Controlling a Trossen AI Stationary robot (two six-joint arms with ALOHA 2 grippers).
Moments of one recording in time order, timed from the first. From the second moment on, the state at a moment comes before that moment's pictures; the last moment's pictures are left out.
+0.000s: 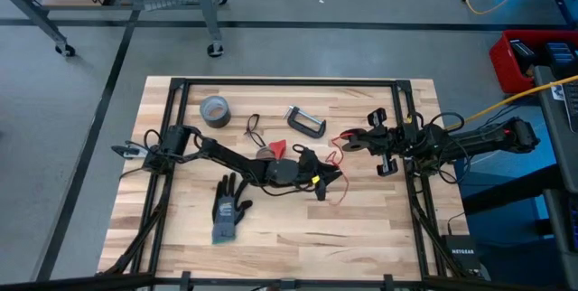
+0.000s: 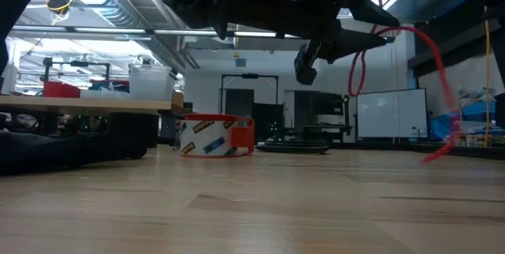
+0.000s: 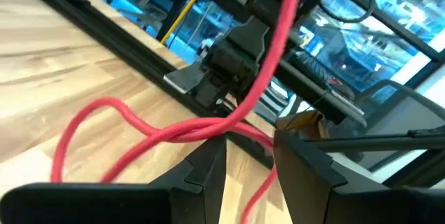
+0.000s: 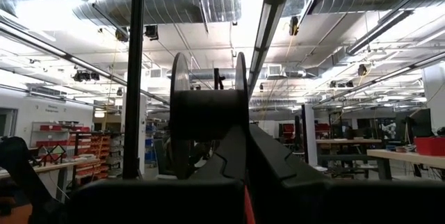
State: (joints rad) left arm -0.17 2.14 1.31 0.76 -0.37 -0.63; right arm 0.07 0.77 0.22 1.11 -0.01 0.02
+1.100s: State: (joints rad) left arm -0.26 2.14 1.31 0.51 -0.37 -0.75; right arm 0.07 0.71 0.22 1.13 0.08 -0.02
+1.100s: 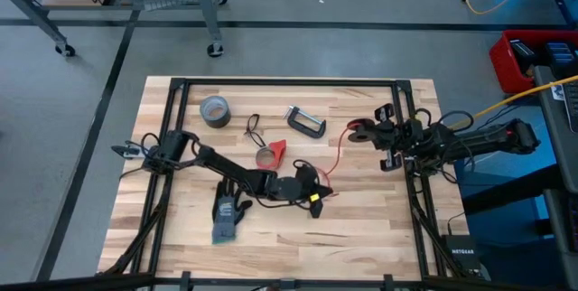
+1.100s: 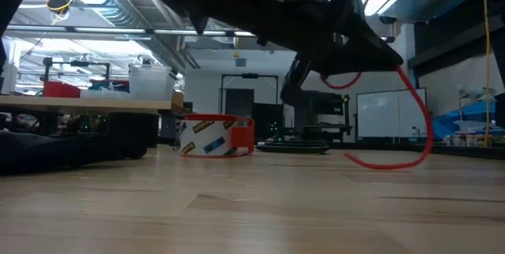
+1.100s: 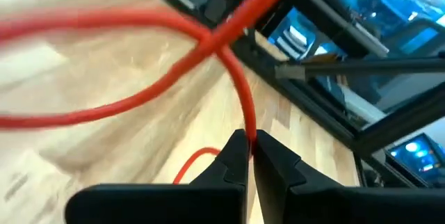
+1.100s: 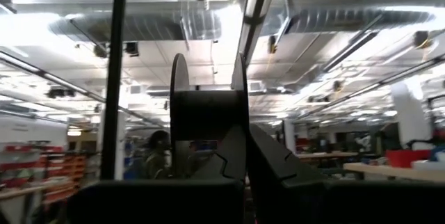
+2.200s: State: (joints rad) left arm -0.47 2.07 1.31 -0.23 -0.56 -1.26; right arm 0.07 0.64 0.22 1.07 0.22 -0.16
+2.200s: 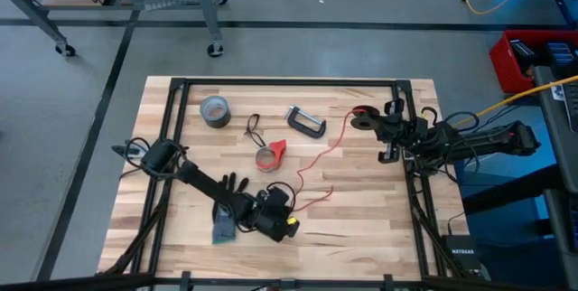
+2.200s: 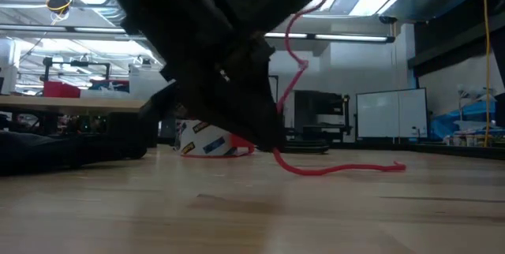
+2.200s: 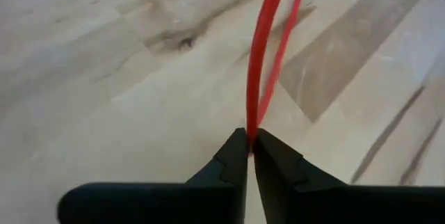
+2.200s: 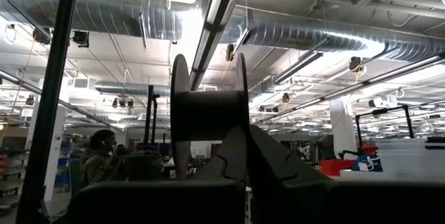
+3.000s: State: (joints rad) left arm -0.44 2.07 1.31 -0.25 -0.31 -1.08; right arm 0.07 0.64 0.22 1.05 0.30 -0.24
